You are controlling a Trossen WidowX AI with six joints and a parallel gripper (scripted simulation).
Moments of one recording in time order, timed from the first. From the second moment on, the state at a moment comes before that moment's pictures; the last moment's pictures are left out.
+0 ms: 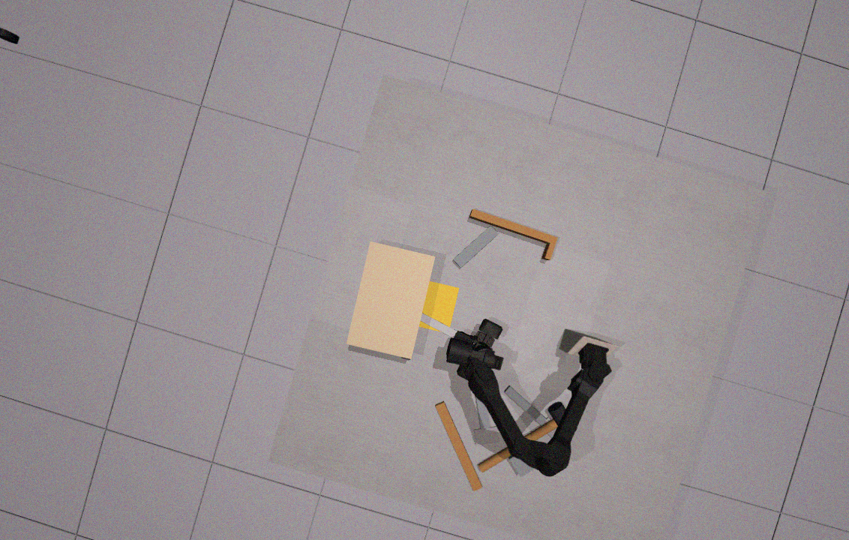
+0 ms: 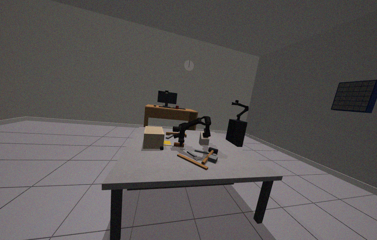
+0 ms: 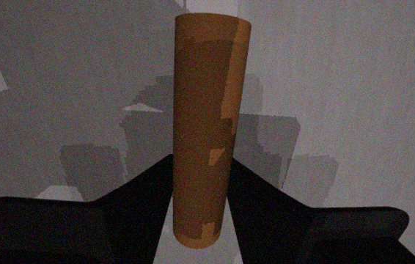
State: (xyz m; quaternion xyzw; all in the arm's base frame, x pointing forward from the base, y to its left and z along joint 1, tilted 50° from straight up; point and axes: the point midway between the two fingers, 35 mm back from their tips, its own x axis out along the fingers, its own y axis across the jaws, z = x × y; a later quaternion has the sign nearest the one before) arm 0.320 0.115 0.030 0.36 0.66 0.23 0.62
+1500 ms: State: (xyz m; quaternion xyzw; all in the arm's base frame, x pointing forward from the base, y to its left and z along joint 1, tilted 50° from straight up) arm 0.366 0.109 0.026 0.36 0.66 0.23 0.62
